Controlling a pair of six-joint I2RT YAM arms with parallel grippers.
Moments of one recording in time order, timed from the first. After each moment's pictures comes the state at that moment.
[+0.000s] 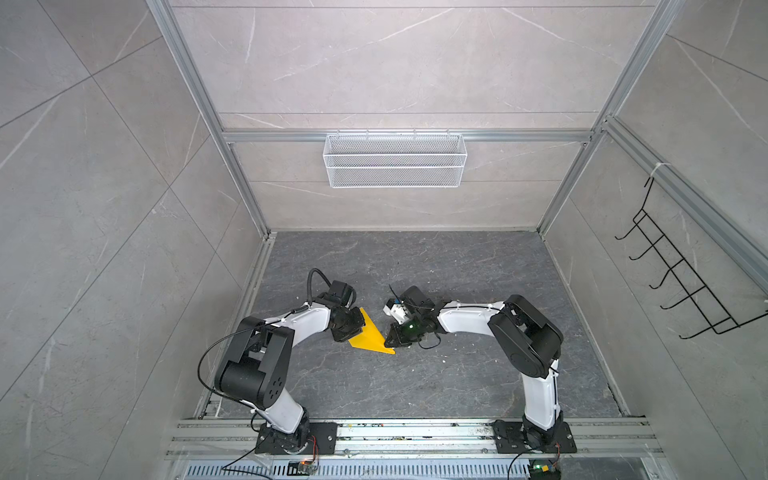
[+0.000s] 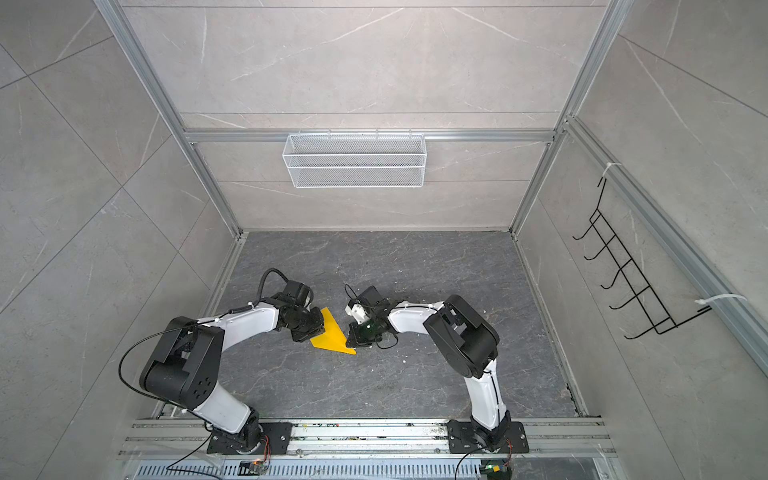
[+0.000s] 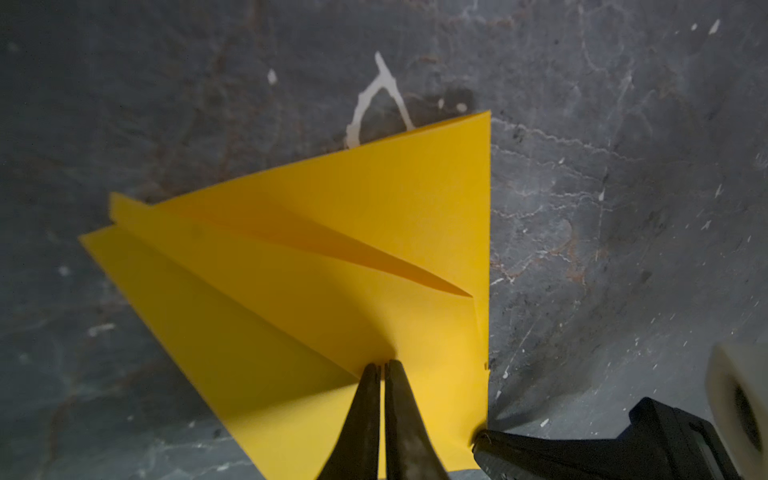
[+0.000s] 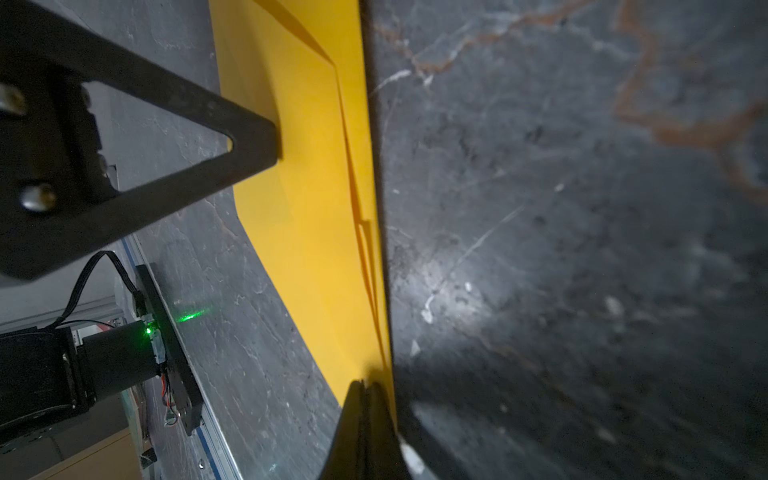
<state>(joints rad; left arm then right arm) -0.35 1.61 0.83 -0.42 0.27 -0.75 0.77 2.02 1.17 -0.20 -0.58 0.49</state>
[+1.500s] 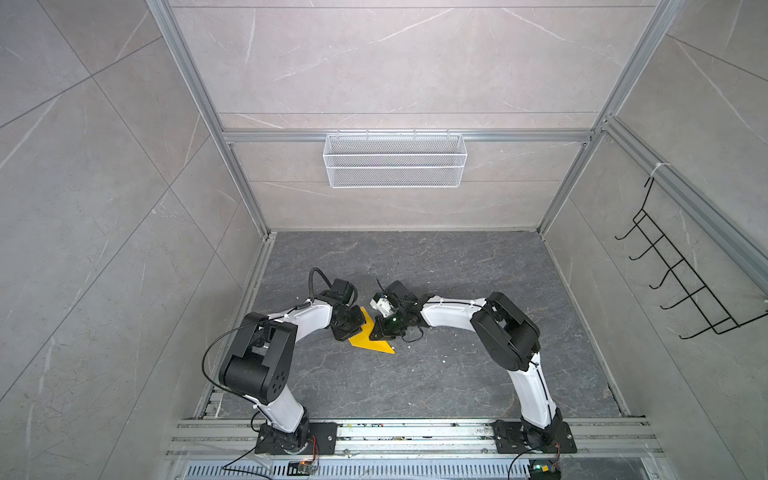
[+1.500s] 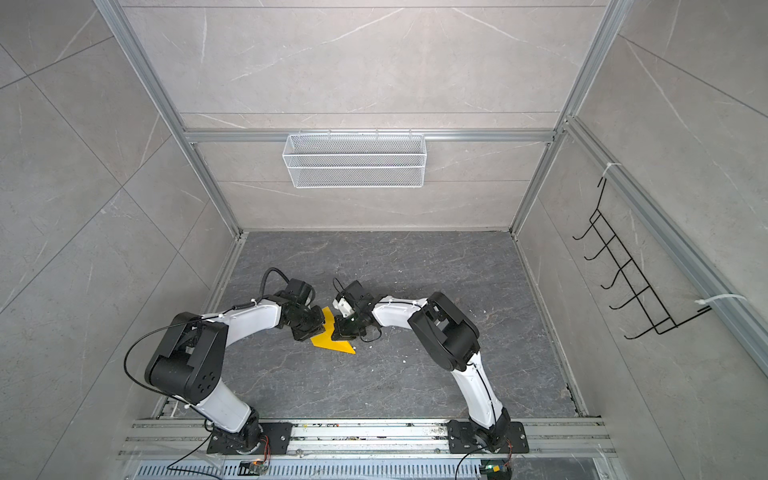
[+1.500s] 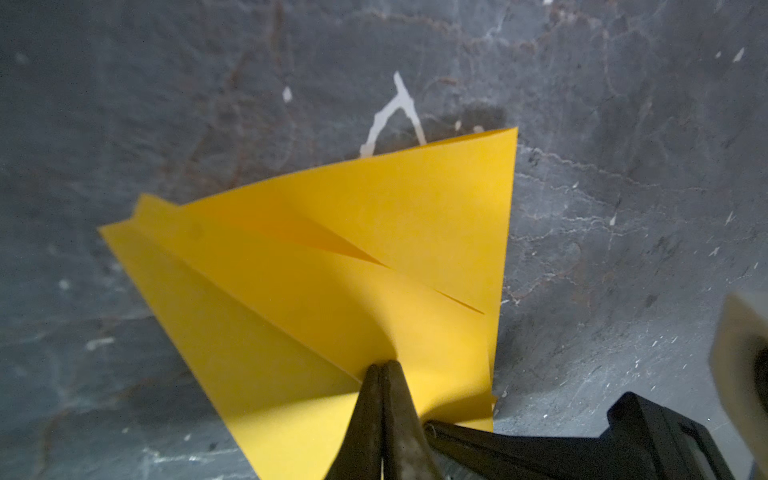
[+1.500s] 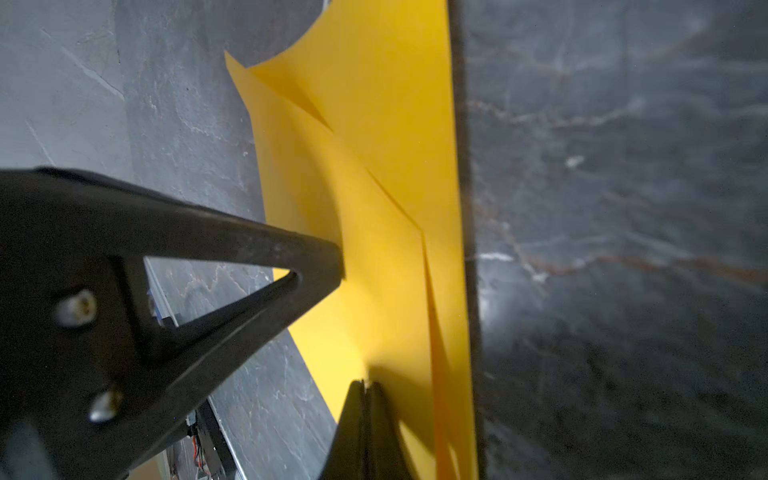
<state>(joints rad) -0.36 1.65 0.87 -0.46 0.24 -0.79 0.81 2.15 1.37 -0.22 -0.56 0.61</state>
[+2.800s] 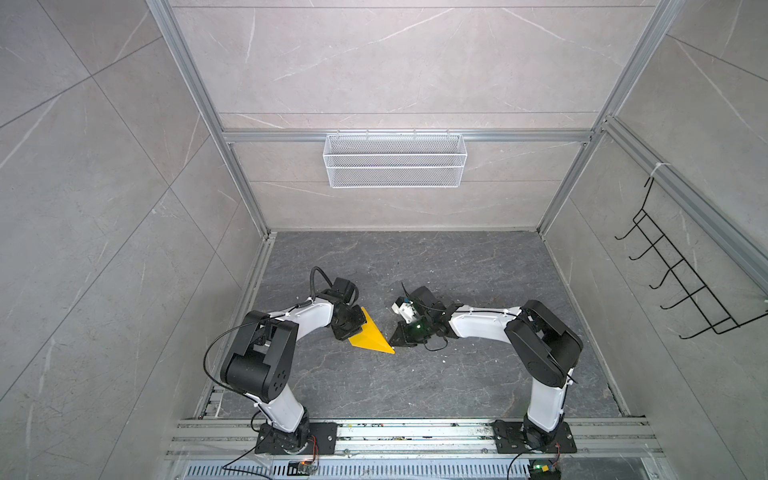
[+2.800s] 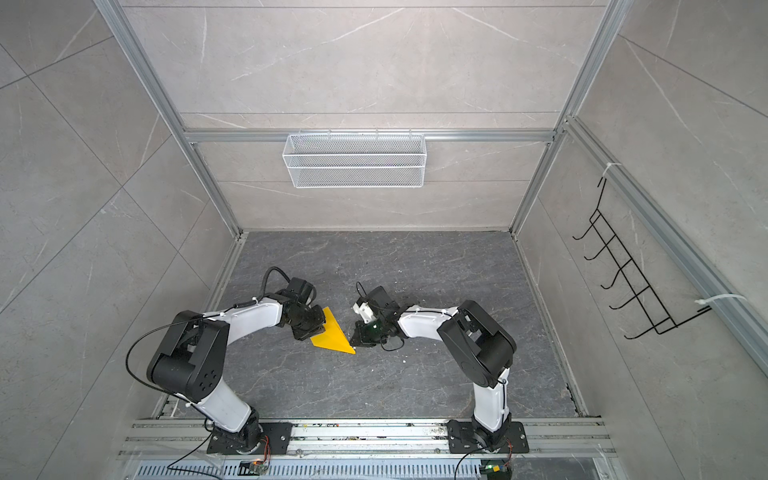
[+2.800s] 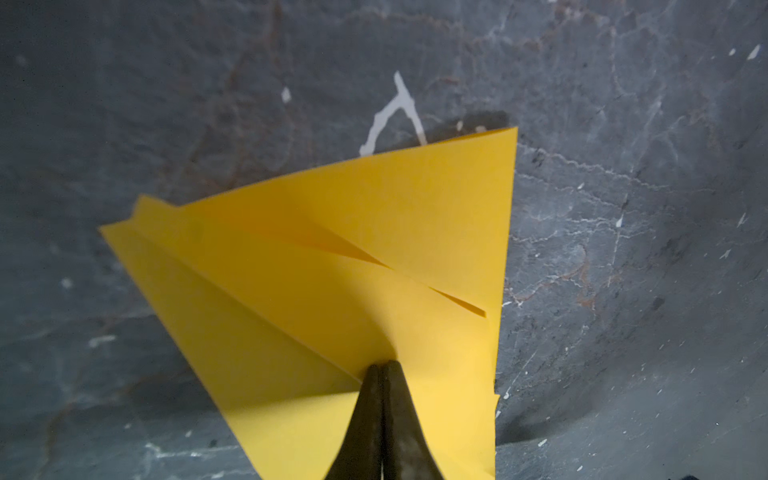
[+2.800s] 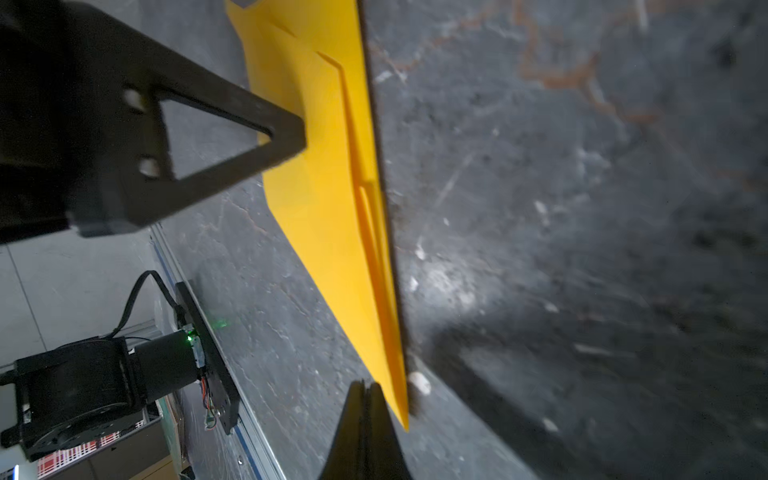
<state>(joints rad) -0.36 1.67 0.89 -0.48 0.23 -0.78 0.77 1.90 1.07 -0.12 -0.57 0.62</state>
